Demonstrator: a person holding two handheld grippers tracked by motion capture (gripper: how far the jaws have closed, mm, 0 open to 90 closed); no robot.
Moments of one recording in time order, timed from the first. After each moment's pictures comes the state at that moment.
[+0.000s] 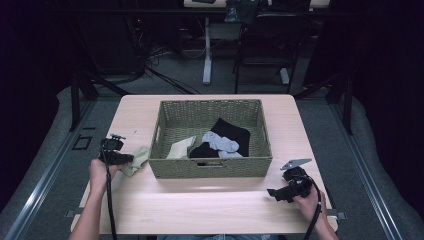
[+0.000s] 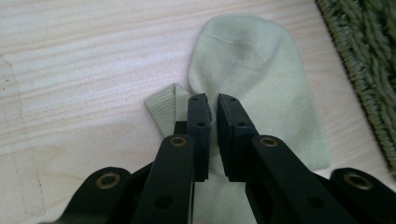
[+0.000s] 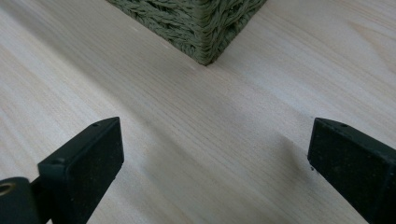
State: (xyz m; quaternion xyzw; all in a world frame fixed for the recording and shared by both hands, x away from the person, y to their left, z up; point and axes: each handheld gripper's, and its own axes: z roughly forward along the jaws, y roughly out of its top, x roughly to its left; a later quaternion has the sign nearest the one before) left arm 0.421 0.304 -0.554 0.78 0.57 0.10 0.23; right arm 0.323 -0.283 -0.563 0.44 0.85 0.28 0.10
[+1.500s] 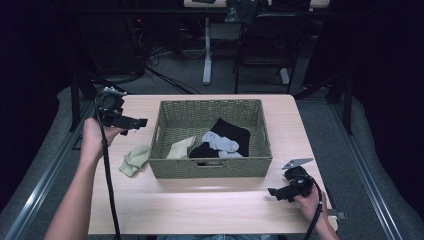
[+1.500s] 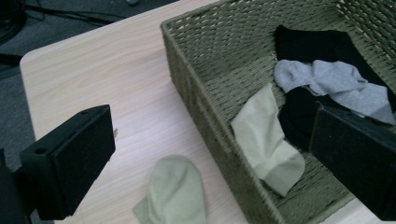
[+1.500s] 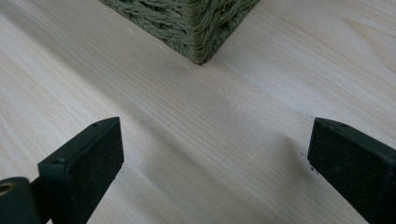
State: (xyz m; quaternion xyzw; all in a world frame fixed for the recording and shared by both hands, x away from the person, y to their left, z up) left arm 0.428 0.246 -0.378 0.81 0.47 0.16 0.32; right arm 0.324 -0.287 -0.564 0.44 0.85 0.28 0.10
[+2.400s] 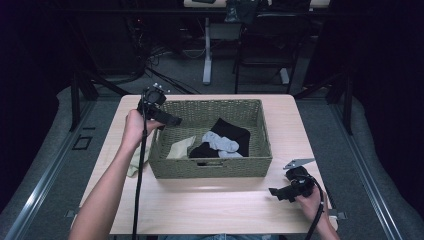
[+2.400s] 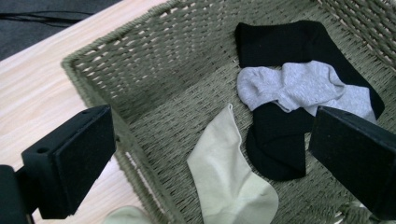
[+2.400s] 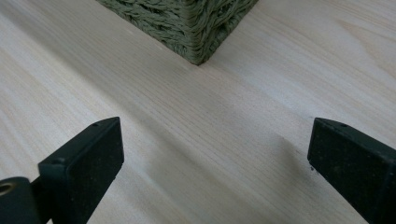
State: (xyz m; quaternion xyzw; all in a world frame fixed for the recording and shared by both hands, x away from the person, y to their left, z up) left arm 0.472 0.158 -0.404 0.85 0.43 0.13 0.28; right arm 0.323 -0.289 -0.563 0.44 0.84 0.29 0.10
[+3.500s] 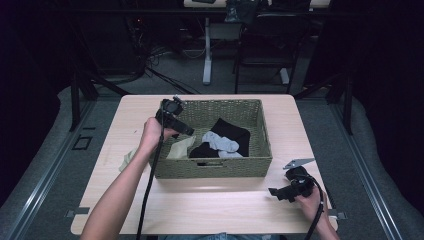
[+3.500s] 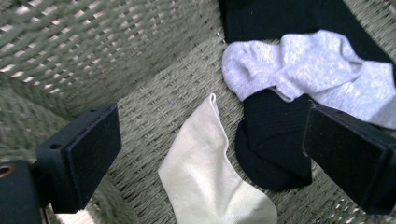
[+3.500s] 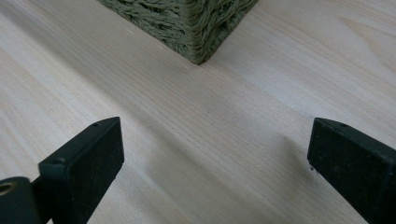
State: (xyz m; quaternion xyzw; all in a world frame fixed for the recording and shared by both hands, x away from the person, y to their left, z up) left arm 0.490 0.122 -0.456 0.87 0.41 0.09 0.24; right arm 0.324 -0.290 -0.564 0.44 0.84 0.29 0.10
